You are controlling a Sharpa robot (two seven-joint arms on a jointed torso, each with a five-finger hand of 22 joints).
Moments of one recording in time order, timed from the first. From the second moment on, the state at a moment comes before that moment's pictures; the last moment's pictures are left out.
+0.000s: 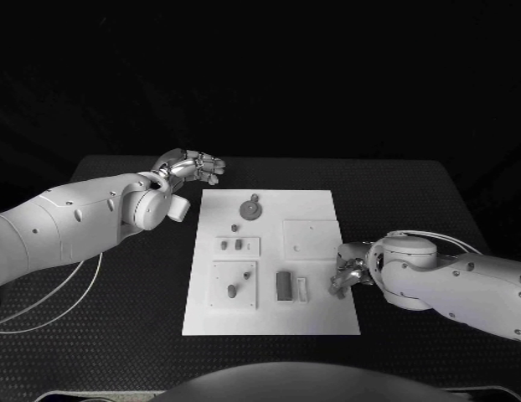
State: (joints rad) left arm 1.19 -0.70 -0.15 1.05 -0.15 -0.16 0.28; left_hand 1.05 -0.11 0.50 -0.23 0.06 0.83 0.18 0.32 0.43 1.19 0.13 0.07 0.14 1.12 0.04 0.33 0.85 0.02 0.74 -0.06 0.55 1.31; right arm 1.09 -0.76 -0.20 1.53 -1.40 0.08 -0.55; right_hand 0.83 -0.14 0.71 -0.29 0.05 1.07 0.07 0.48 0.59 1.14 -0.03 1.24 0.97 1.23 -0.13 1.32 1.01 0.24 1.07 -0.04 1.05 1.27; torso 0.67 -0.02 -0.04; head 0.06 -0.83
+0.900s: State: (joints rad) left arm 1.19 -0.70 -0.15 1.05 -0.15 -0.16 0.28; left_hand 1.05 -0.11 0.51 -0.22 0.06 0.83 0.18 0.32 0.43 1.19 0.13 0.07 0.14 1.12 0.04 0.33 0.85 0.02 0.74 -0.06 0.55 1.31; right arm 1.09 -0.77 -0.21 1.53 -1.19 -0.03 -0.52; right_hand 0.81 -0.09 0.83 -0.27 0.15 1.07 0.08 0.41 0.60 1.14 -0.03 1.23 0.97 1.23 -0.12 1.32 1.01 0.24 1.06 -0.03 1.06 1.27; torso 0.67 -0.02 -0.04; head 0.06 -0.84
